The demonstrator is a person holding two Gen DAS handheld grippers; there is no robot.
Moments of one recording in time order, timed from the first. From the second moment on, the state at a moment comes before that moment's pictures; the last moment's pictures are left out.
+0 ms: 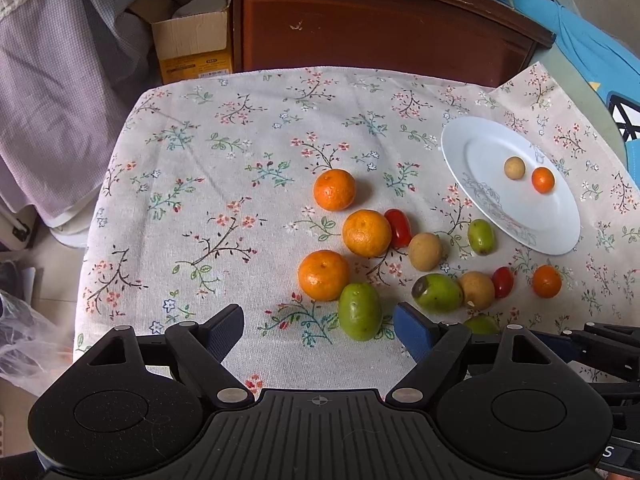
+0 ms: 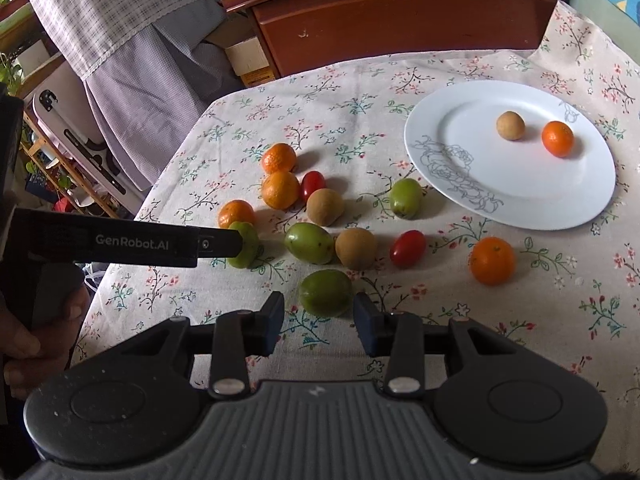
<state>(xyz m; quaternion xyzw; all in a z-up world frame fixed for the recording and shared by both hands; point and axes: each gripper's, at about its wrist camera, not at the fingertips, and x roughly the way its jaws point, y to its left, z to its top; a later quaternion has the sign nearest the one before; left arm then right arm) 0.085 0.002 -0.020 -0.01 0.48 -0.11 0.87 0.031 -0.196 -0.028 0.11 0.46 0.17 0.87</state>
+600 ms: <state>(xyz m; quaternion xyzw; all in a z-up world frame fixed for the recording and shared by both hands) 0.087 -0.015 -0.034 -0.02 0.48 -0.12 0.87 0.038 -0.198 -0.031 0.09 0.46 0.15 0.87</state>
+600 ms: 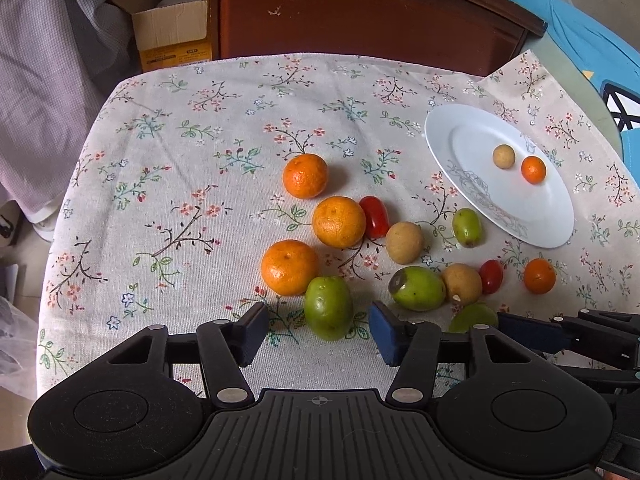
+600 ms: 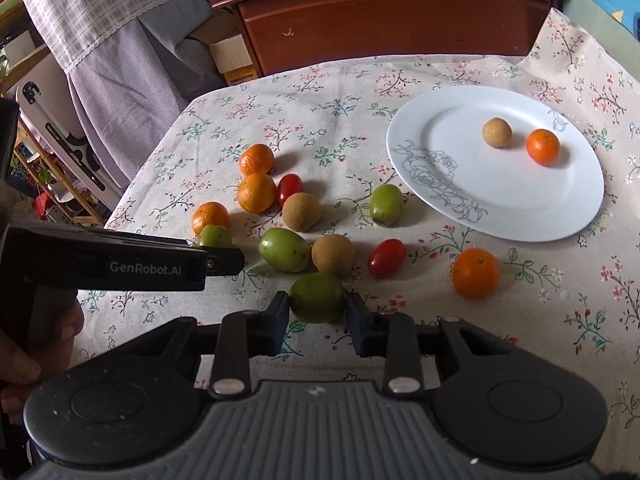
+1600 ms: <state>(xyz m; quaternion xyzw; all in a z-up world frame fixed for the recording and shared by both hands) 0.077 -0.027 -0.023 0.01 0.44 -0.13 0.89 0.040 -0.199 -0.030 0.11 0.46 0.15 0.87</state>
